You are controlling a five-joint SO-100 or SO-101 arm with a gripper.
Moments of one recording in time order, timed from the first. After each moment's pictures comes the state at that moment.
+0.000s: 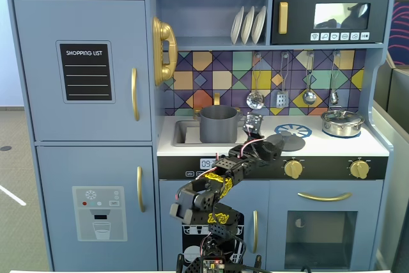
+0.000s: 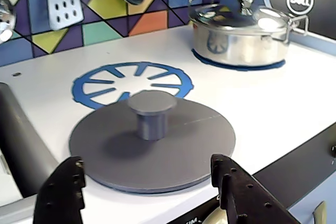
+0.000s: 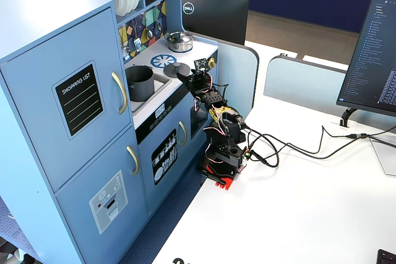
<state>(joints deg) 36.8 151.3 150.3 -4.8 -93.3</state>
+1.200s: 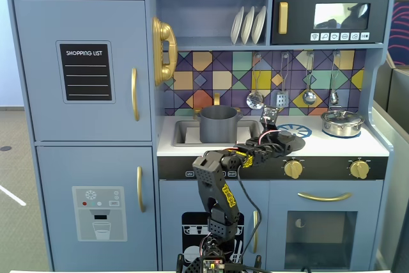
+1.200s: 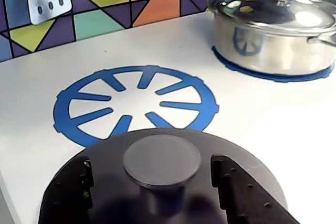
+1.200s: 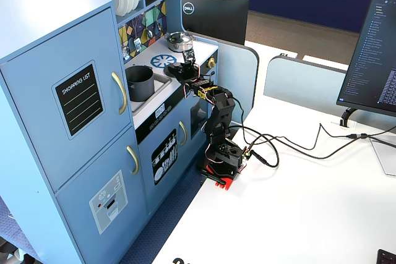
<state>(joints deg) 34.8 109.9 126.1 -18.9 -93.3</state>
